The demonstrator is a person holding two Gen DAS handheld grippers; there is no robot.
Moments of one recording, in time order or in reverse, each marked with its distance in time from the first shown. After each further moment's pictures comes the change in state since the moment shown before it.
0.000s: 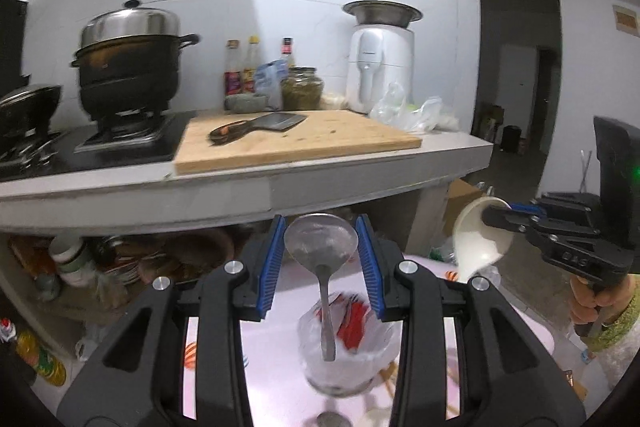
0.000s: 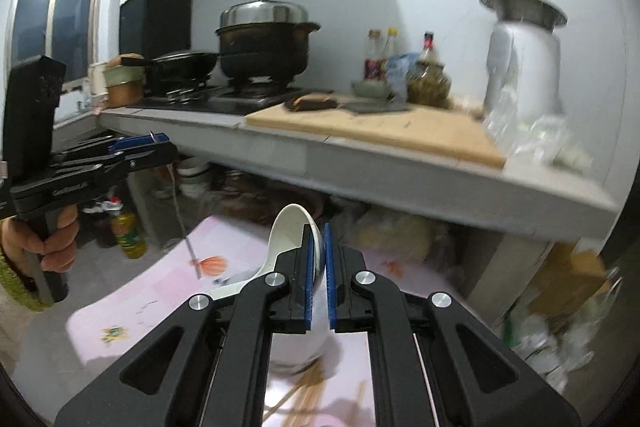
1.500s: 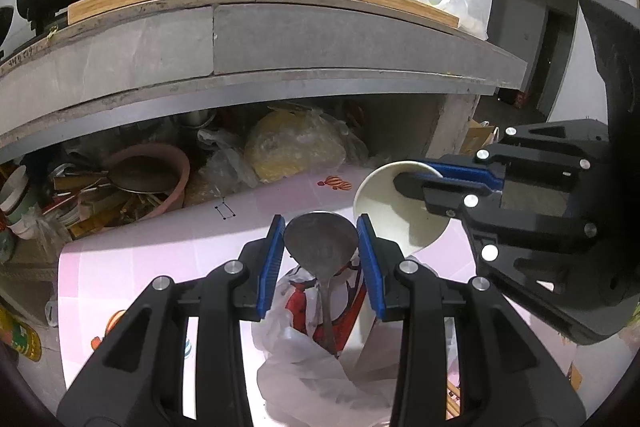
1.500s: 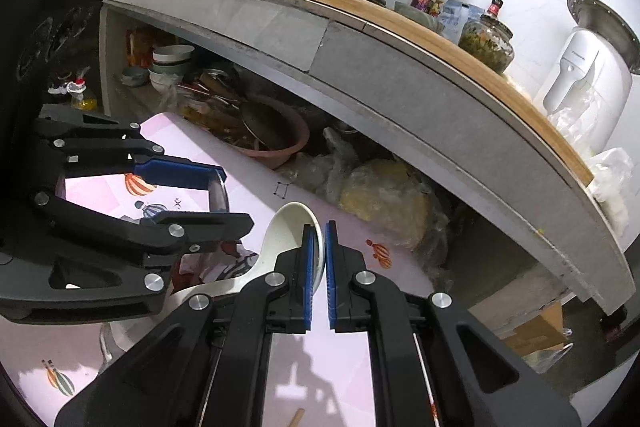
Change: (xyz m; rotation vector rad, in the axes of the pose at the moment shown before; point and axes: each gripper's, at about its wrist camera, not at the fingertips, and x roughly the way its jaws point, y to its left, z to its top) left arm 0.163 0.006 -0.097 -0.050 0.274 -0.037; right arm 0.169 0.031 -0.050 -0.271 0.255 -0.012
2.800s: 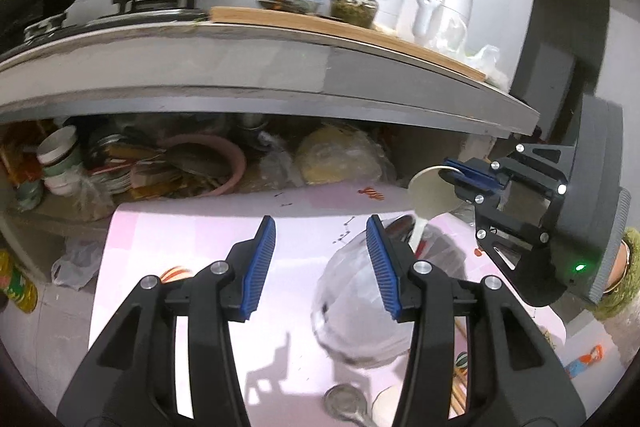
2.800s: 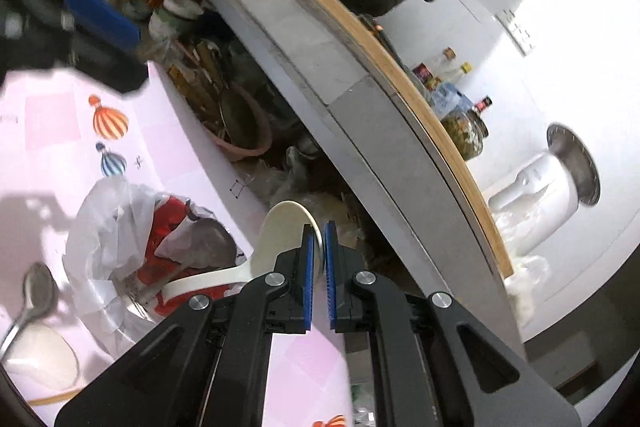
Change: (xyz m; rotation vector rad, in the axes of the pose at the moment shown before) left arm -0.100 0.054 -0.035 -0.164 -0.101 0.080; right arm -0.012 0.069 -0.005 -0.446 -0.065 -0.327
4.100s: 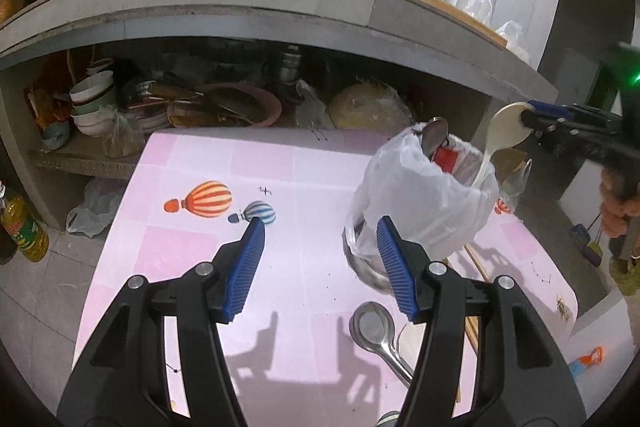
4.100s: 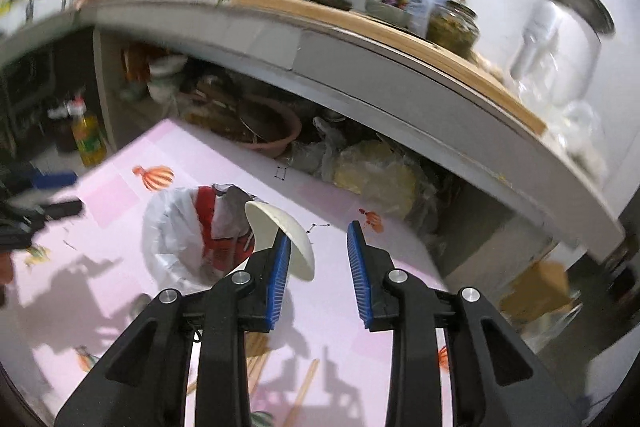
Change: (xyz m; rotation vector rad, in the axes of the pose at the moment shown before) left arm -0.028 0.022 -0.086 -0.060 0.077 0.070; right arm -0.041 -0.082 -0.067 0.591 0.077 0.343
